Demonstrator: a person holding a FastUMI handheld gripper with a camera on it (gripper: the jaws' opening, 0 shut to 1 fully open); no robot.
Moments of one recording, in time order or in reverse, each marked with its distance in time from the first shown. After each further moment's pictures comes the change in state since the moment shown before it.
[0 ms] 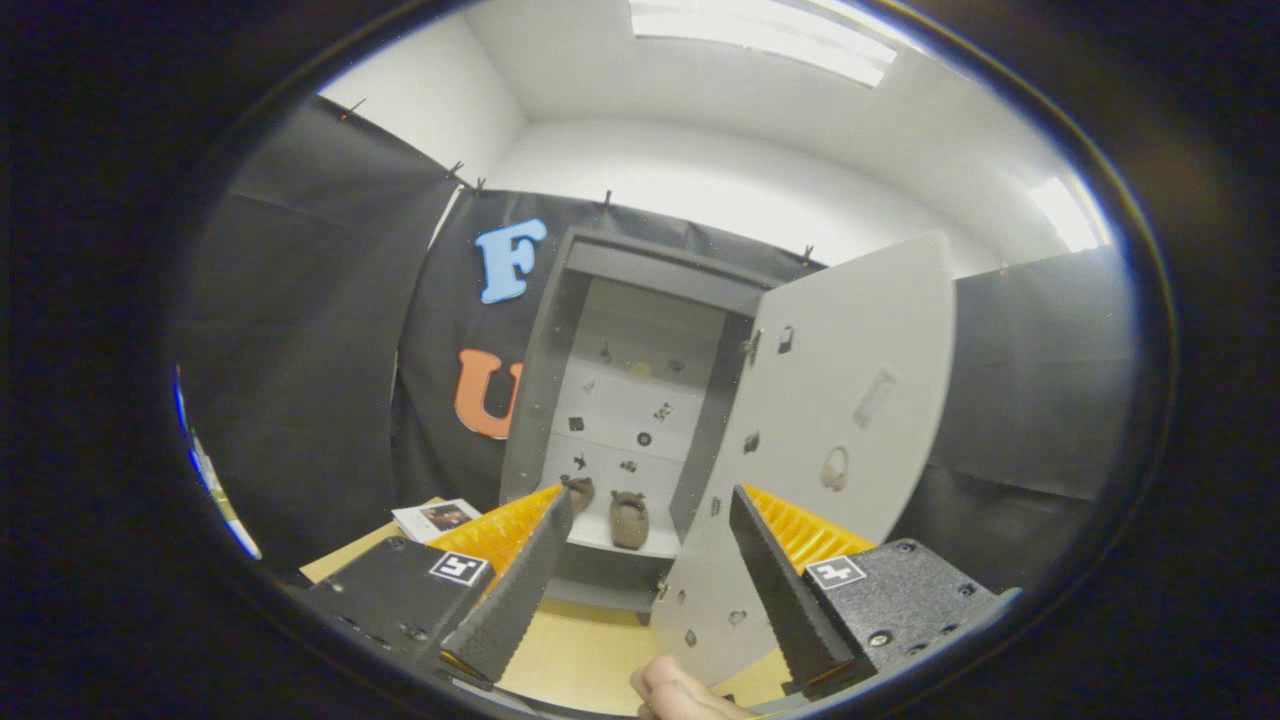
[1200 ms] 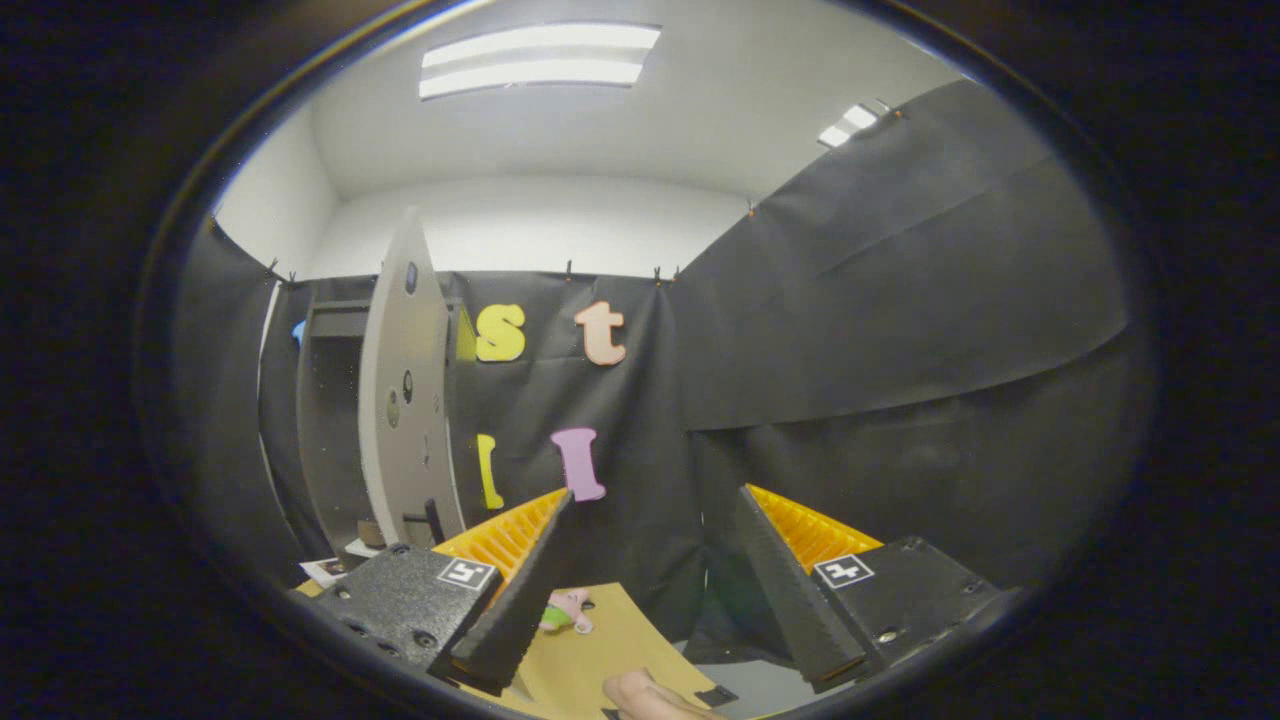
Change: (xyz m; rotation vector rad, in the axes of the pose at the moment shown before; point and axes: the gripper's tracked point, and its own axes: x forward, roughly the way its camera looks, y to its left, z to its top) arm -0.020 -0.365 -0.149 0.314 -0.083 -0.303
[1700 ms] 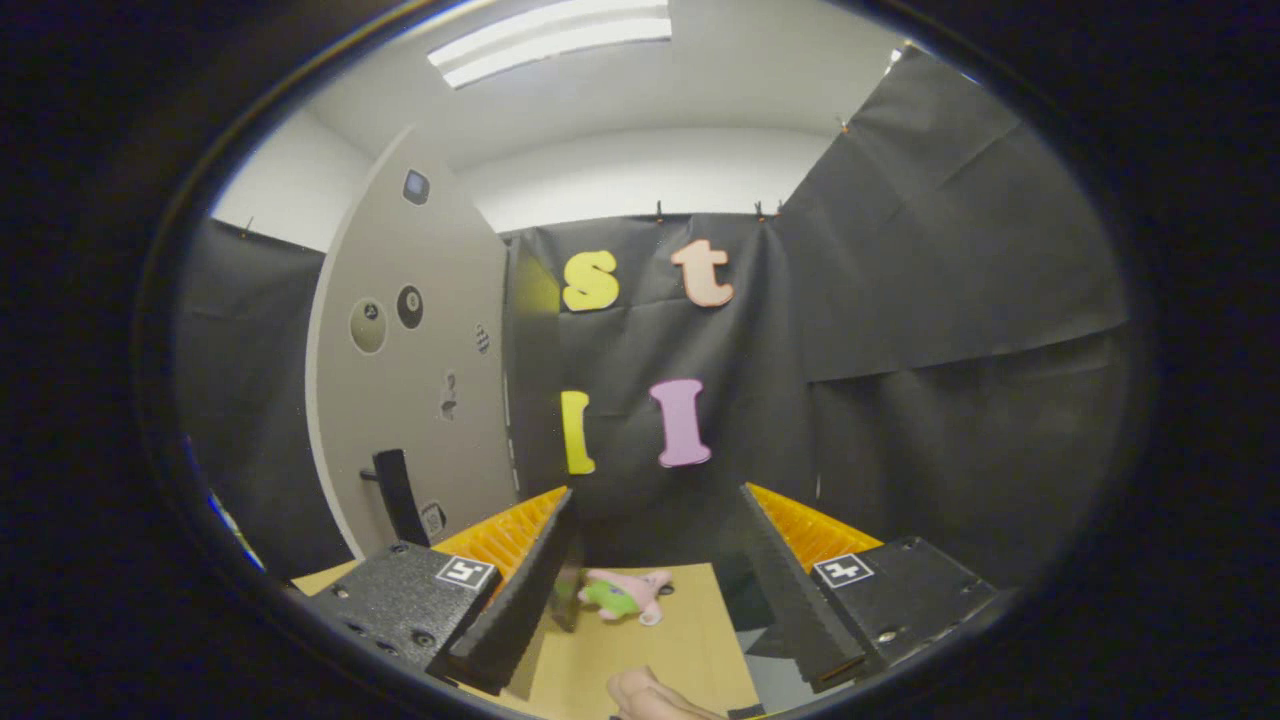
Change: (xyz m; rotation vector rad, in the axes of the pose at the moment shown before) arm 0.106 0.071 -0.066 0.038 0.131 0.360
